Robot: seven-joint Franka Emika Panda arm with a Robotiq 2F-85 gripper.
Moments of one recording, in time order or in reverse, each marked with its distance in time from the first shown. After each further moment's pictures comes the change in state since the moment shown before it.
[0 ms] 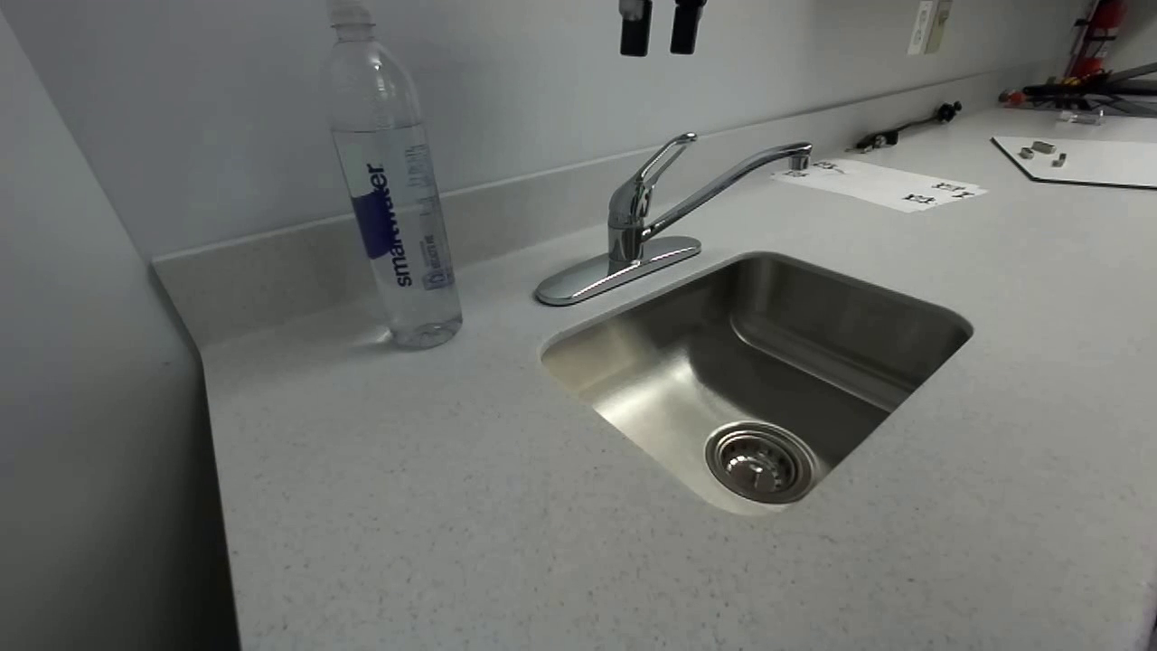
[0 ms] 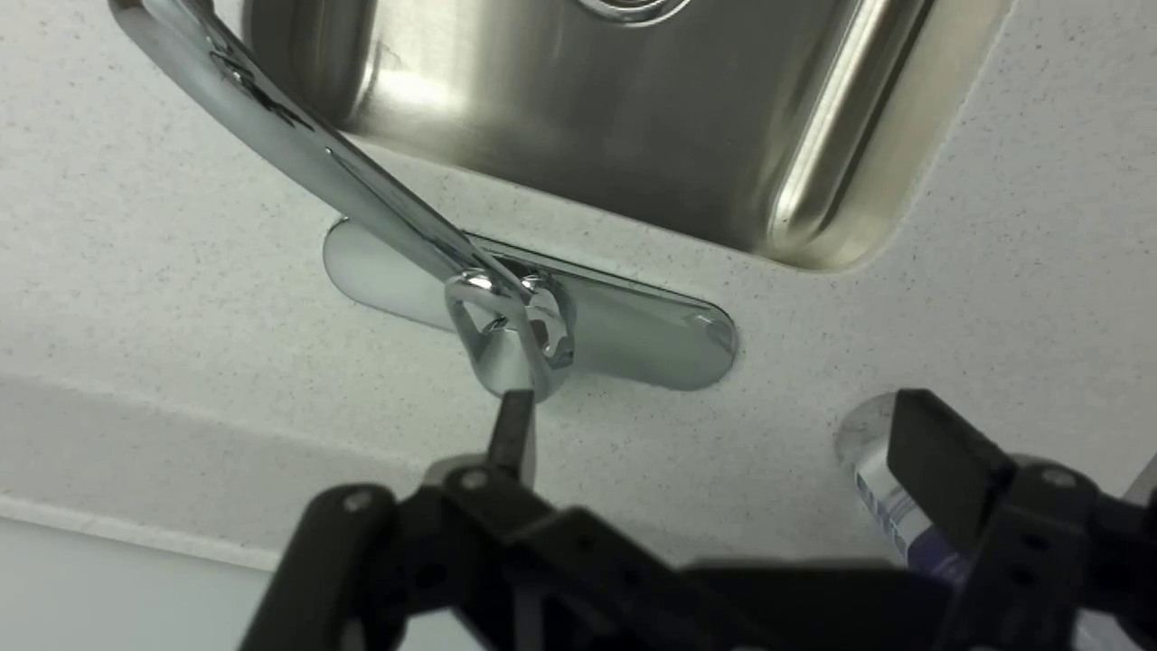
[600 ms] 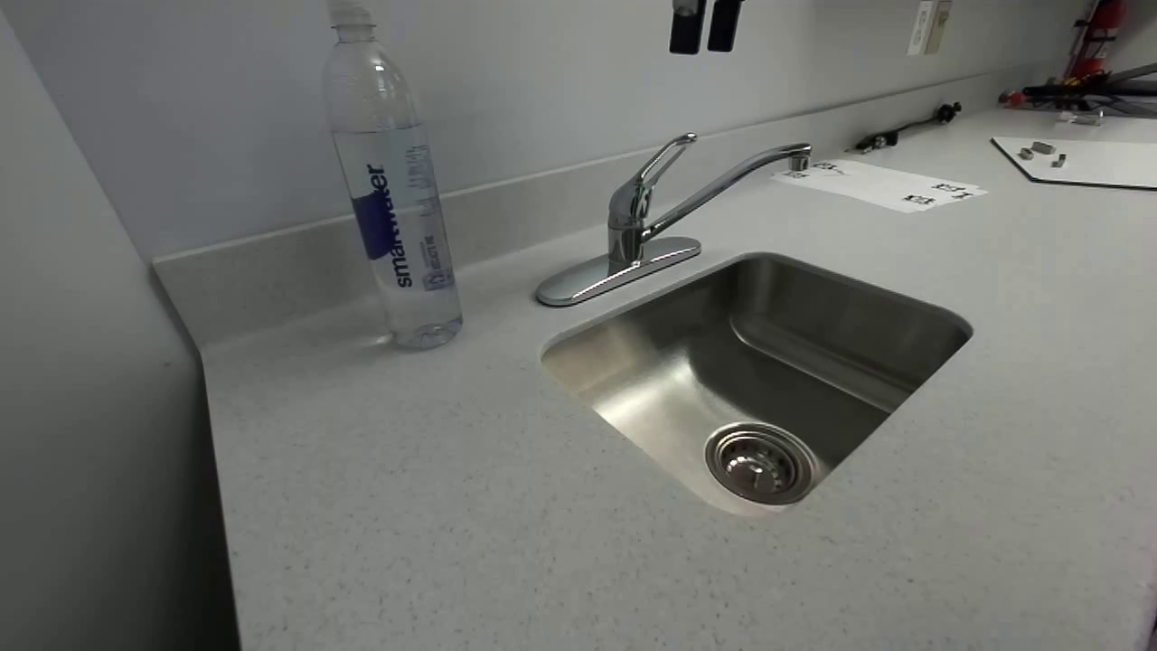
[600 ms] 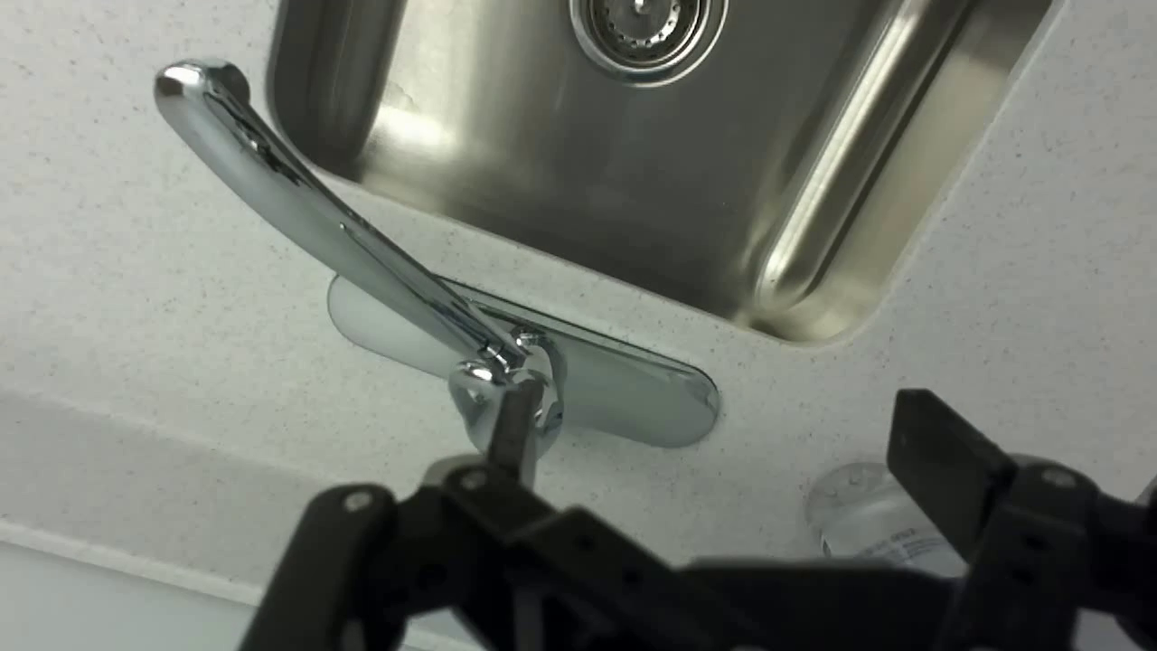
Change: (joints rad) arm -0.015 -0.169 0.000 -0.266 0.012 0.091 -0.081
